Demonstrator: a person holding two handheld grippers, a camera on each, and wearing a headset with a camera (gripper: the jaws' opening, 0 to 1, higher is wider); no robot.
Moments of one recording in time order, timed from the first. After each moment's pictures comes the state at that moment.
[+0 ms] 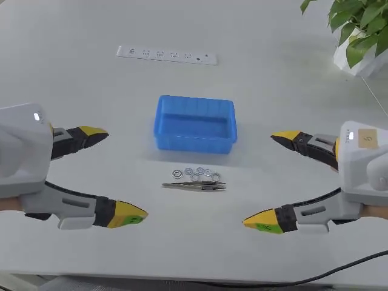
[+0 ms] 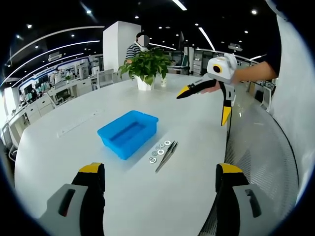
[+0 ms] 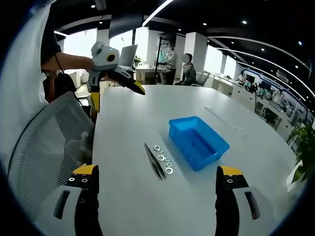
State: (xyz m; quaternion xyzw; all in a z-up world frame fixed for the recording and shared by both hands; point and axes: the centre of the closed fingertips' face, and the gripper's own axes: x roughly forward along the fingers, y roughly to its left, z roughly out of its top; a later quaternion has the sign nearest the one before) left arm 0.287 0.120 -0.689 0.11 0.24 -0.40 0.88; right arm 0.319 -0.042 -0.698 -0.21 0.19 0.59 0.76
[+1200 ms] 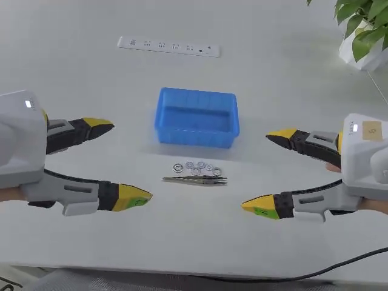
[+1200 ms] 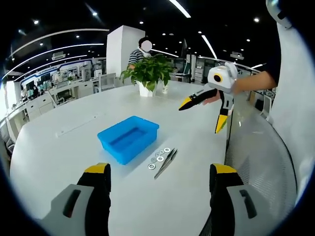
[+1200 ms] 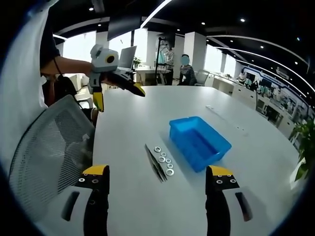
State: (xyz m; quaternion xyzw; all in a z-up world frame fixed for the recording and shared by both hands) left arm 0.292 0.116 -0.684 0.07 0.22 -0.41 0.88; right arm 0.325 -0.039 -0.702 -0.20 0.19 0.59 0.75
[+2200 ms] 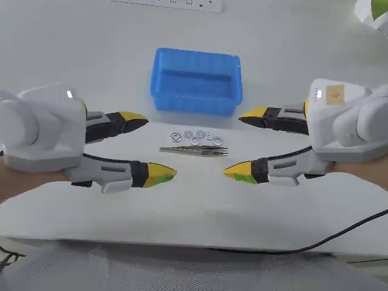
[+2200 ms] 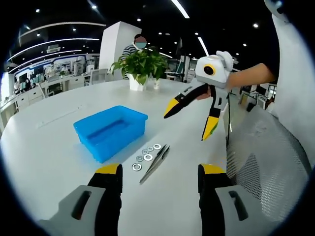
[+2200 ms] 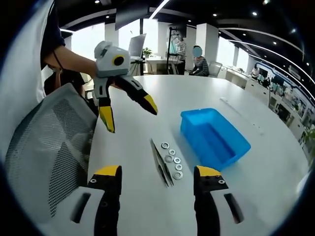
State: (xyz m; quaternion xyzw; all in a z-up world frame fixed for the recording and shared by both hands) left arm 0.306 0.070 -0.740 0.06 0.23 -0.45 0.86; right arm 0.327 -0.007 -0.739 -0.23 0.23 0.63 0.71
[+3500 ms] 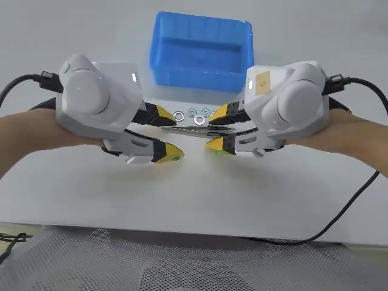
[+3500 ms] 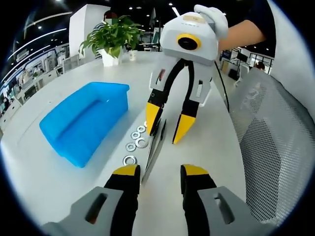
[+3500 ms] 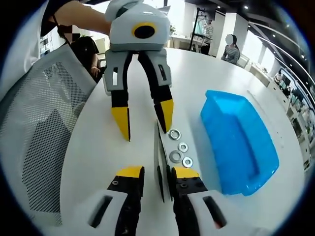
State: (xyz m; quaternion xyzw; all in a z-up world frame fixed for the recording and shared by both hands) left arm 0.319 0.052 -0.797 0.16 0.31 -0.52 0.78; right arm 0.331 0.025 -0.805 -0.33 0.26 0.66 0.62
